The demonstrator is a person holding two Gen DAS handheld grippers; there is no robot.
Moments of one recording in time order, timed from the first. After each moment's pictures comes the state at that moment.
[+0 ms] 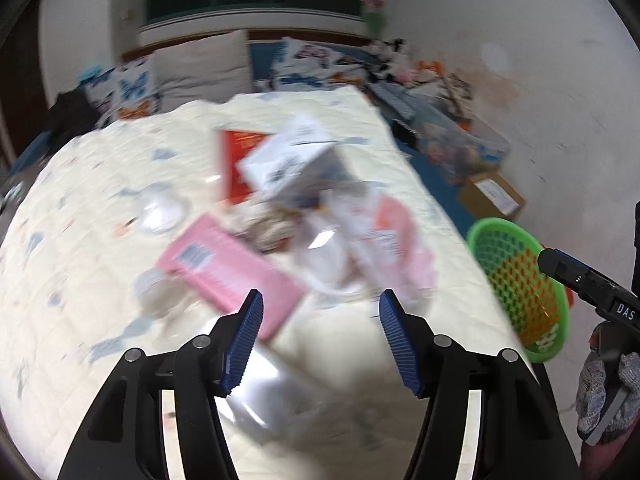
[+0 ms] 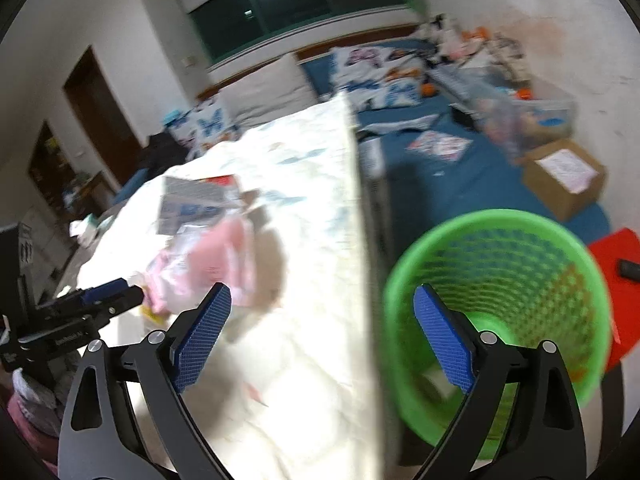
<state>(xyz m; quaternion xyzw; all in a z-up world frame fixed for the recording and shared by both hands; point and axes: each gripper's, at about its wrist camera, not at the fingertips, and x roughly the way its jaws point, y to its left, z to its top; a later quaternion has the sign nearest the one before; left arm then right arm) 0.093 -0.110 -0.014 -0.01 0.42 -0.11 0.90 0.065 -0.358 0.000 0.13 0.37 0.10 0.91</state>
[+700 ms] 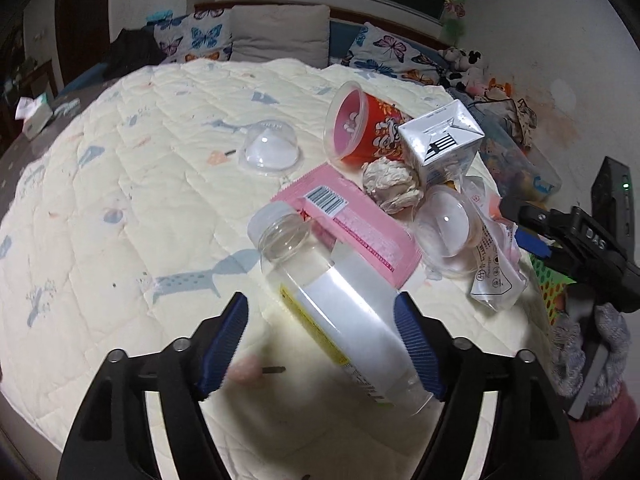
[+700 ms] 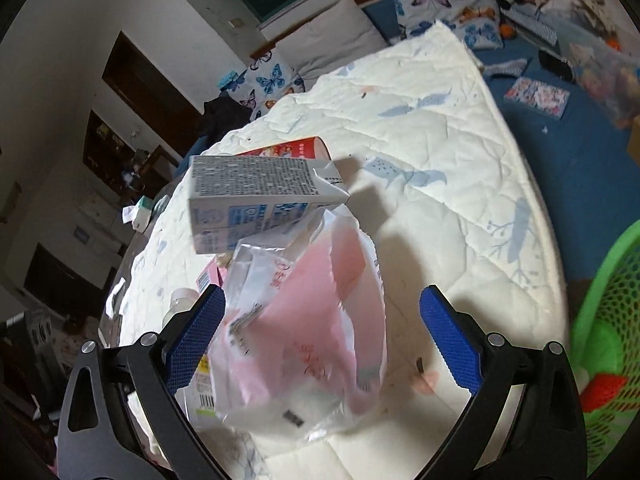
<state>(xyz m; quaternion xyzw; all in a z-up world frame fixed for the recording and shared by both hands) 0.082 -0.028 -0.041 -0.09 0.46 -0.03 0.88 0.168 -0.283 -0.039 0.19 0.44 0.23 0.85</state>
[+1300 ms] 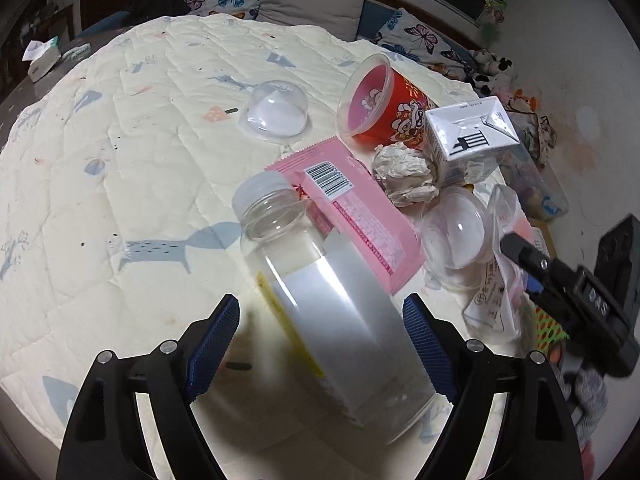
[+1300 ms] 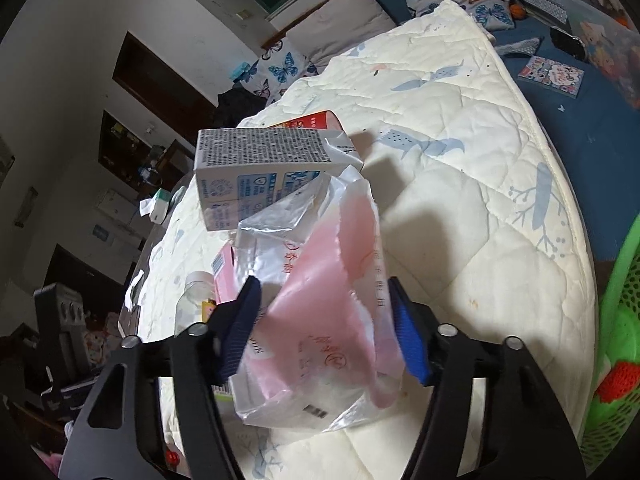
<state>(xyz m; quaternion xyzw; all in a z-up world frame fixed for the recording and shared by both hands) 0.103 -0.035 -0.060 -0.16 0.50 0.00 0.85 0.154 -0.281 -0.049 0.21 0.45 0.26 0.83</state>
